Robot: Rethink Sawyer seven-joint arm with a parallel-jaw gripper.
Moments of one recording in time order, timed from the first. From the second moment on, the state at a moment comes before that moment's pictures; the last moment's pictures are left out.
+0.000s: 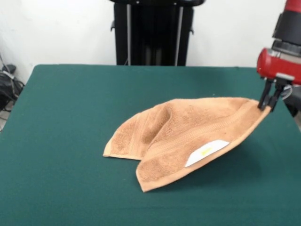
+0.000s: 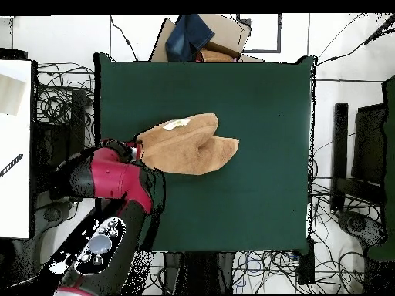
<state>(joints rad) 0.47 -0.47 -0.43 1.60 0.42 0.23 1.77</state>
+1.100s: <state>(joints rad) 0.35 -0.57 -0.38 1.63 0.35 0.30 1.77</state>
